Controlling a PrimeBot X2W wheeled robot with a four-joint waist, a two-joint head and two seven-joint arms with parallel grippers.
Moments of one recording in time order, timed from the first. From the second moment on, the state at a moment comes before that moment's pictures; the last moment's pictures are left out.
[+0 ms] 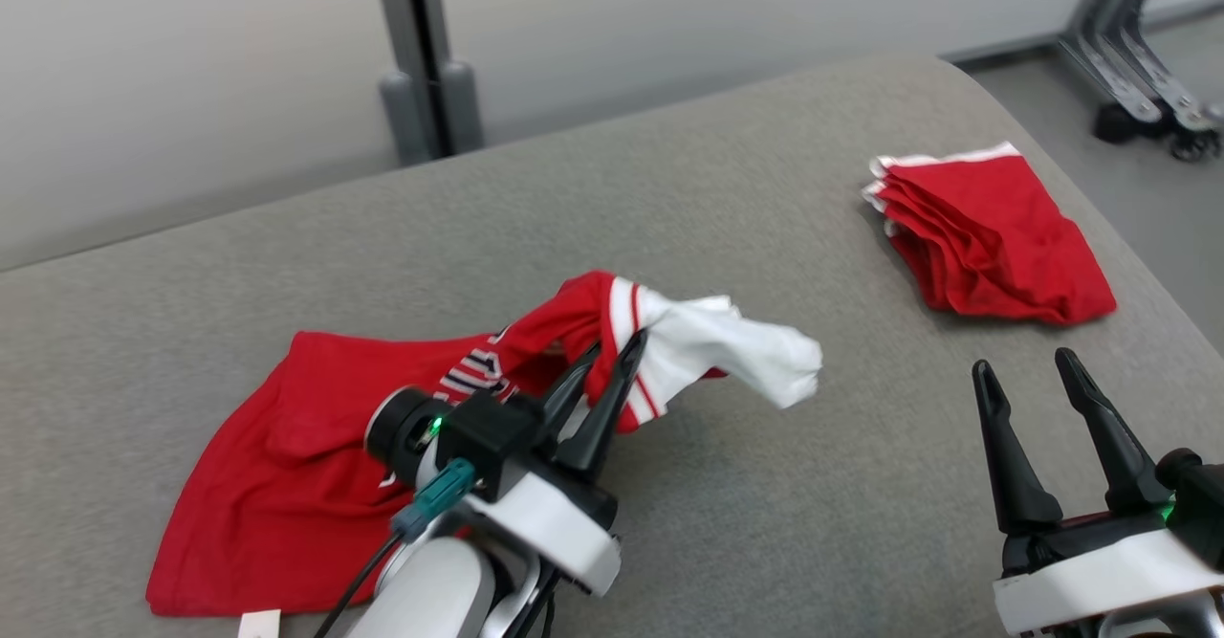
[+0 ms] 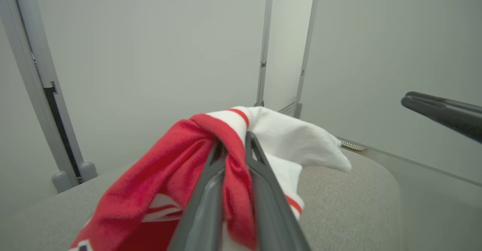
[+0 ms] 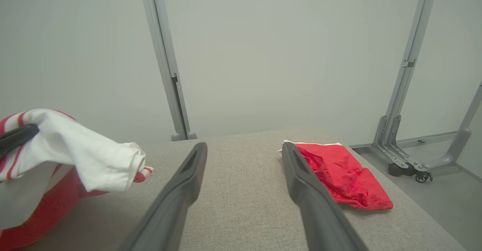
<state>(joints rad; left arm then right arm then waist) -0.24 0.05 -0.49 0.12 -0.26 -0.09 -0.14 0.07 -0.13 0.05 -0.22 0.24 0.13 0.07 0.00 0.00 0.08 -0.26</state>
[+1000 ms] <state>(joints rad) -0.27 0.16 -0.31 0.19 -0.36 0.06 -0.26 0.04 -0.13 0.05 -0.19 0.23 0.13 0.04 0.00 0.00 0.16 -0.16</state>
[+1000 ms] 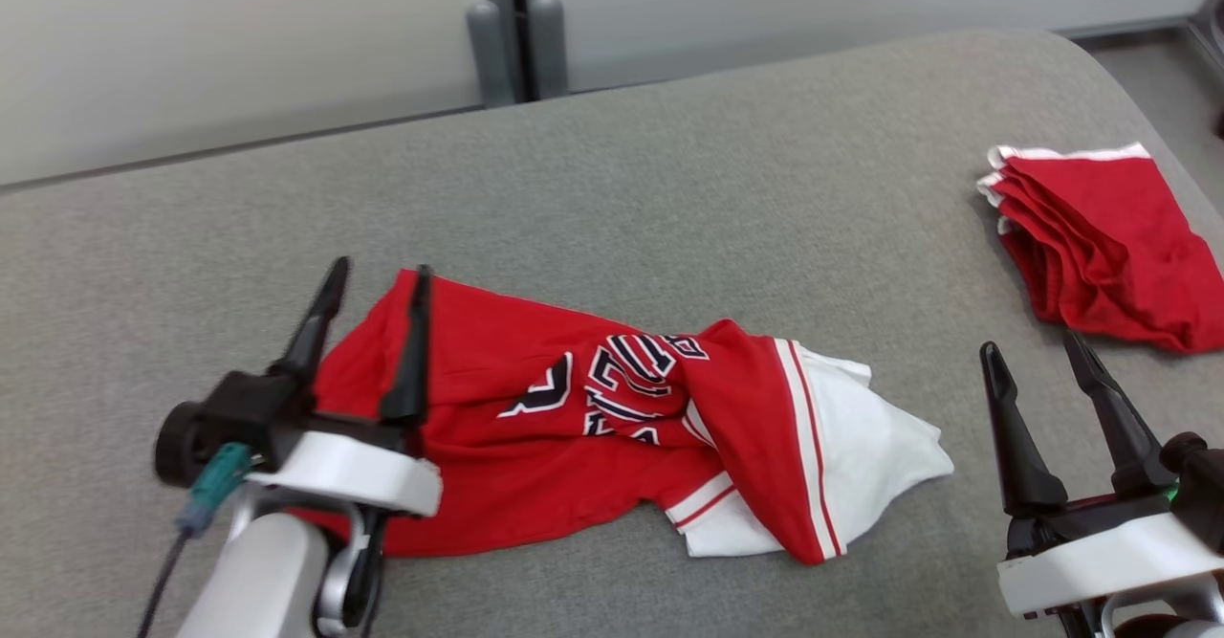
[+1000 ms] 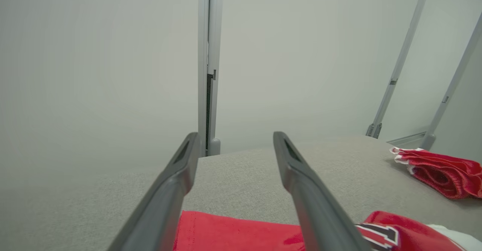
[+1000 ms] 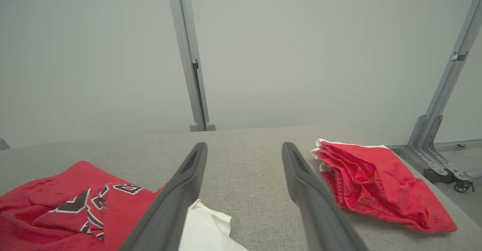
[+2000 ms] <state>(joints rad) 0.12 0.29 -0.22 0.02 -0.41 0.14 -0.15 0.19 -0.18 0.05 -0.21 0.24 0.13 0.11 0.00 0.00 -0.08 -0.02</state>
